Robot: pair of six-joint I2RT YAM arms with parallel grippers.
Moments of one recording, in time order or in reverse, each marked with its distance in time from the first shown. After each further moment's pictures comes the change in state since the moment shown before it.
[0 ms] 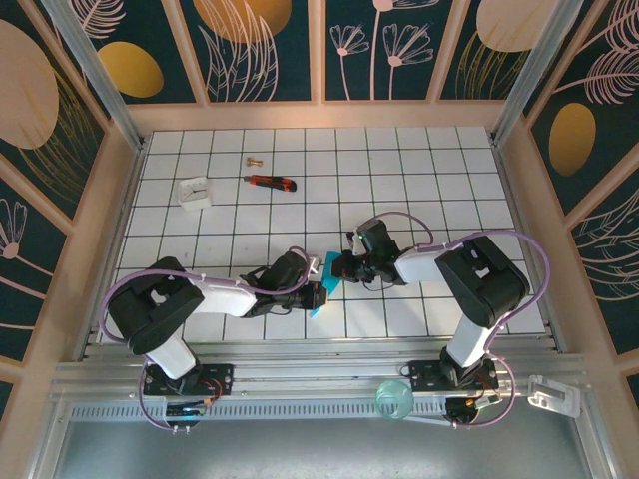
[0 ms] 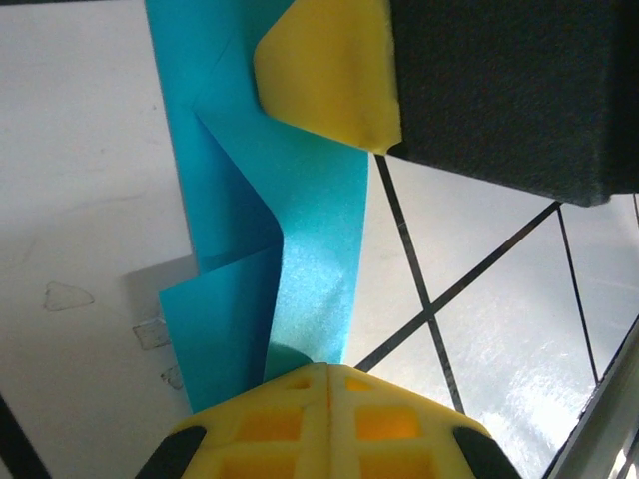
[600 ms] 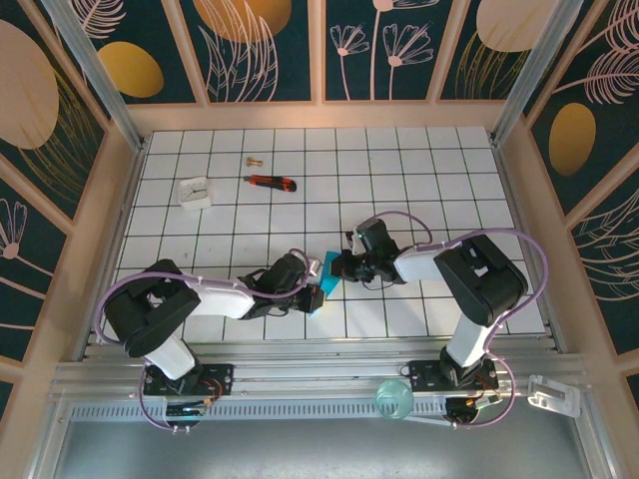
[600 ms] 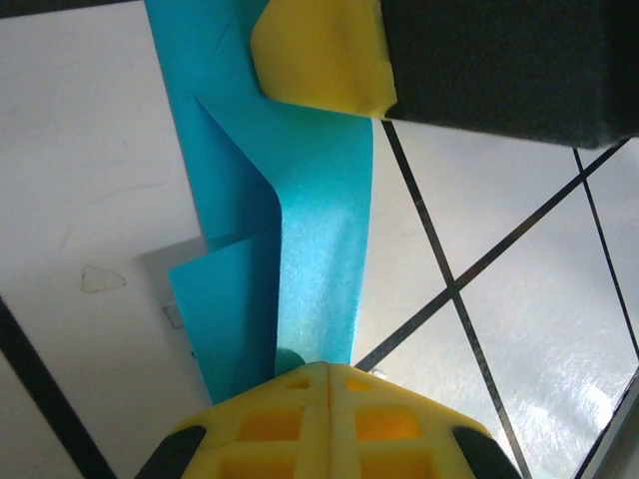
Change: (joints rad) left arm -0.016 -0.027 -0.020 -0.028 -0.037 0.081; right arm -0.003 0.014 0.012 -0.001 -0.016 0.000
